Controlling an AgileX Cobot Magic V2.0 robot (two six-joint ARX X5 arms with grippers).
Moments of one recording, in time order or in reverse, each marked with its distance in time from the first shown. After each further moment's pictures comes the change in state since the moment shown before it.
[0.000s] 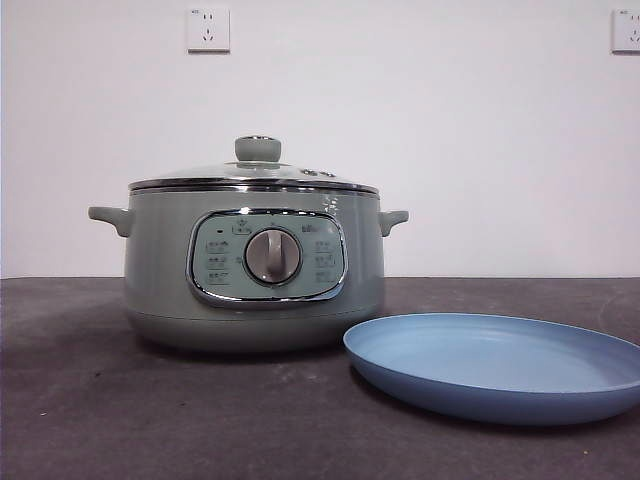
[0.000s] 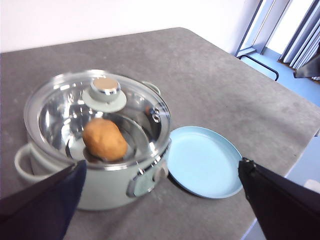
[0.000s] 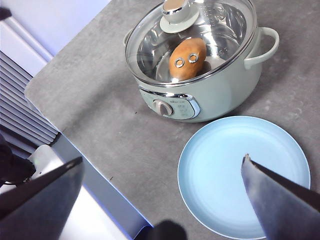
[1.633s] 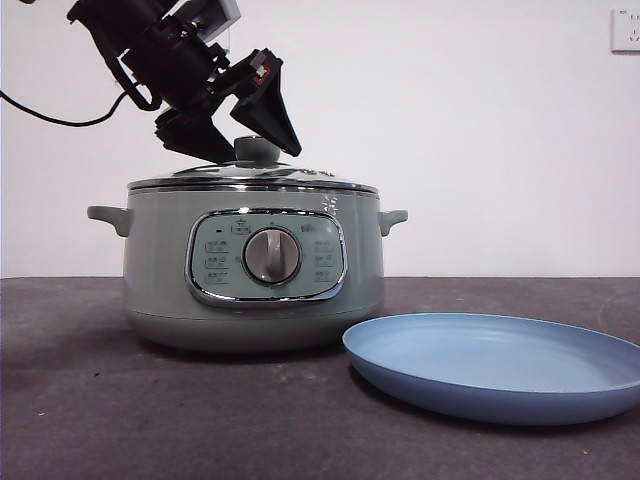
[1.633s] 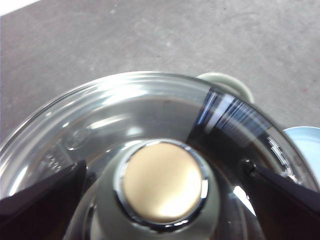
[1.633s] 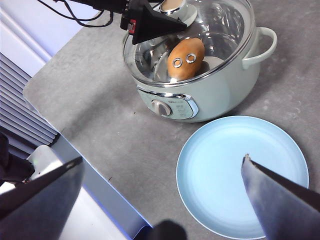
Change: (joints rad) left arm -0.375 0.964 0.355 0.448 -0.393 0.077; right arm 0.000 0.002 0.000 0.000 0.003 0.000
